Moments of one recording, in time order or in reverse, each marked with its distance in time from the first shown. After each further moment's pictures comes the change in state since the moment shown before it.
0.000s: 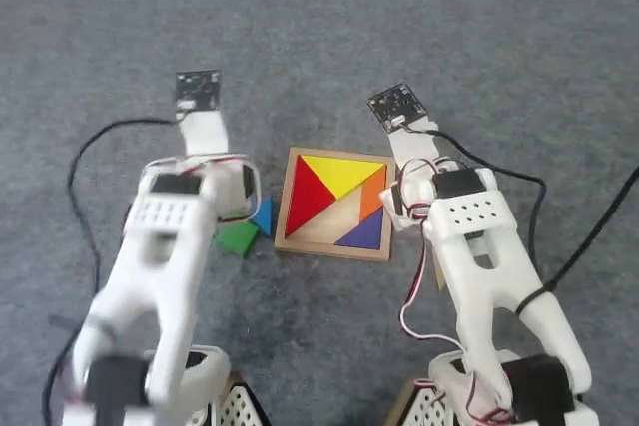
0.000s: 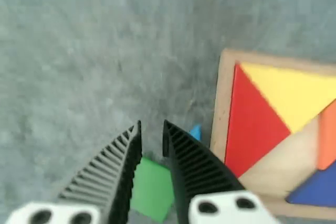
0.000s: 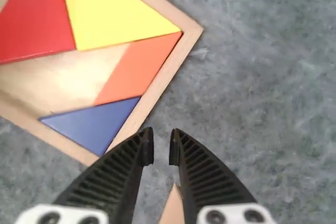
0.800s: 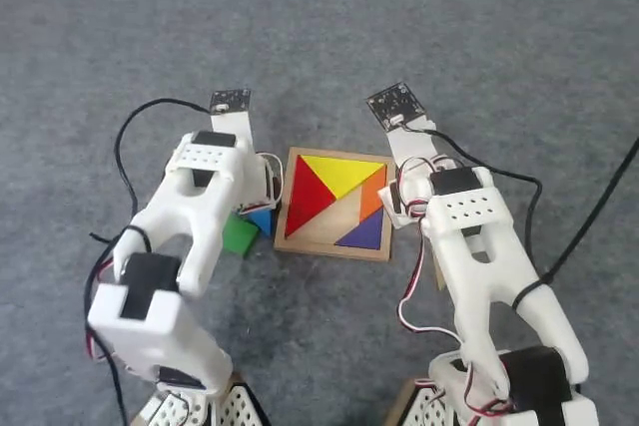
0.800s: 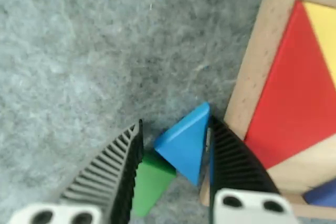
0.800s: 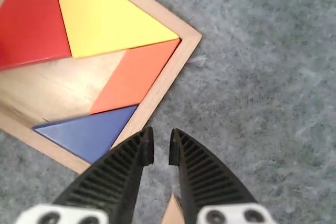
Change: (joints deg) left arm 2.9 31.1 -19.7 12.9 7.1; right arm -0.1 2.3 0.0 -2.7 0.2
